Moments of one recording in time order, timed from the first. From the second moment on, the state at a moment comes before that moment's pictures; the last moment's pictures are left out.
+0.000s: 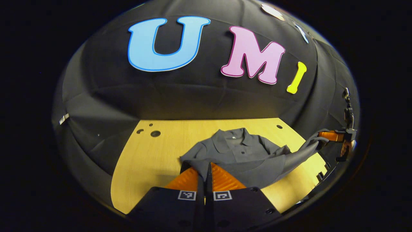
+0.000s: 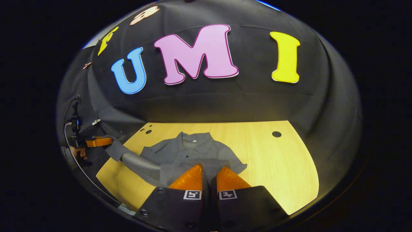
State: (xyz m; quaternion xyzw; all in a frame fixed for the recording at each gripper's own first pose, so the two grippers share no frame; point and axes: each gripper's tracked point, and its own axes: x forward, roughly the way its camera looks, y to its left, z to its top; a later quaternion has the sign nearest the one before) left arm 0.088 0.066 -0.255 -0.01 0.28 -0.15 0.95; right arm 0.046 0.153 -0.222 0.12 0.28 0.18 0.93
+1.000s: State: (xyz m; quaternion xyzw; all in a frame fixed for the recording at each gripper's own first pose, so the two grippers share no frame) left arm 0.222 0.041 -0.392 0.00 0.35 -0.10 0.93; right arm 0.176 0.179 -0.387 0.09 0.37 0.14 0.91
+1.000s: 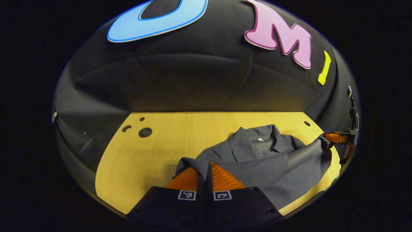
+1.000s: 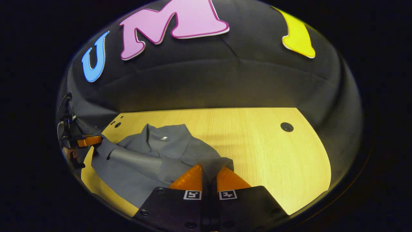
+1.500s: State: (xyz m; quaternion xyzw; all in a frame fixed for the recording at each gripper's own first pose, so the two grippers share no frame) left arm 0.224 0.035 -0.464 0.05 0.41 -0.09 0.91; right arm 0.168 0.190 -0.462 0.06 0.44 0.15 0.88
